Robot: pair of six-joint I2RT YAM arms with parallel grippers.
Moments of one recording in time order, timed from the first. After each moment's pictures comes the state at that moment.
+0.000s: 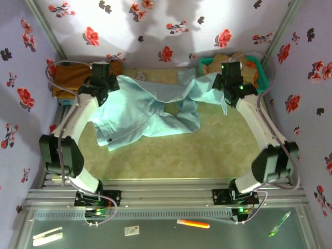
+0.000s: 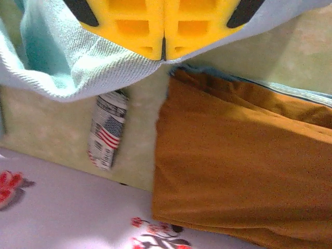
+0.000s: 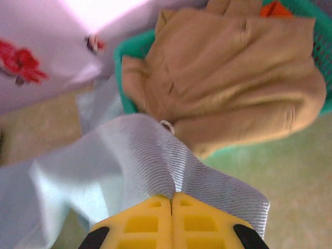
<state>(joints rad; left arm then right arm) -0.19 1.62 1.47 -0.50 -0.21 -0.40 0.23 1.57 1.53 -0.62 0.26 0.42</state>
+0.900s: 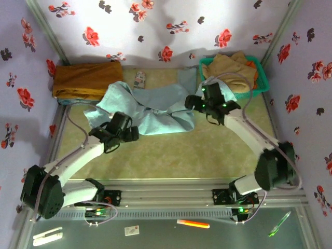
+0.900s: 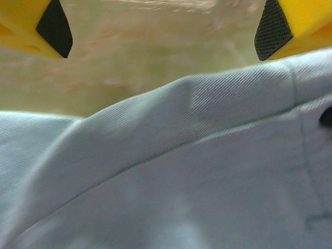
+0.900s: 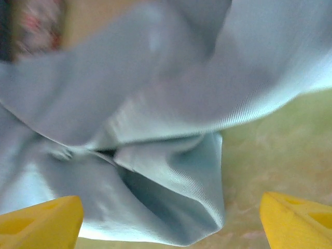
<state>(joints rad) -0.58 1.18 0.72 -0.62 -0.29 -0.64 0.44 1.54 1.12 -0.45 -0.04 0.54</state>
